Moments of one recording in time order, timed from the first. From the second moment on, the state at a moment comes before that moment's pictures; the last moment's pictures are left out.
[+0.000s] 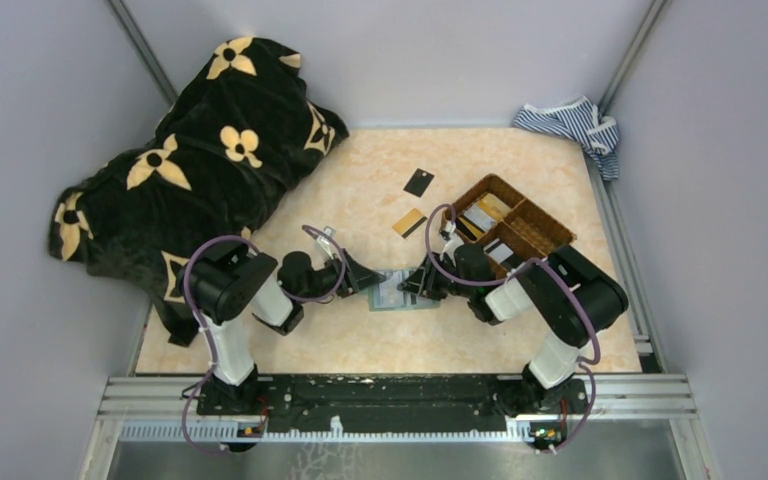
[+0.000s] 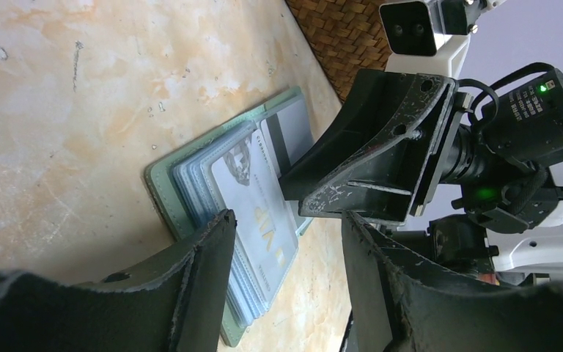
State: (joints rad) left arm -0.54 1.89 0.31 1.36 0.51 -1.00; right arm 0.57 1.67 0.38 0.82 -0.42 0.86
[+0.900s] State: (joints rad) left arm -0.57 1.93 0.36 1.37 0.49 -0.99; right arm 0.57 1.73 0.34 0.92 -0.44 0.89
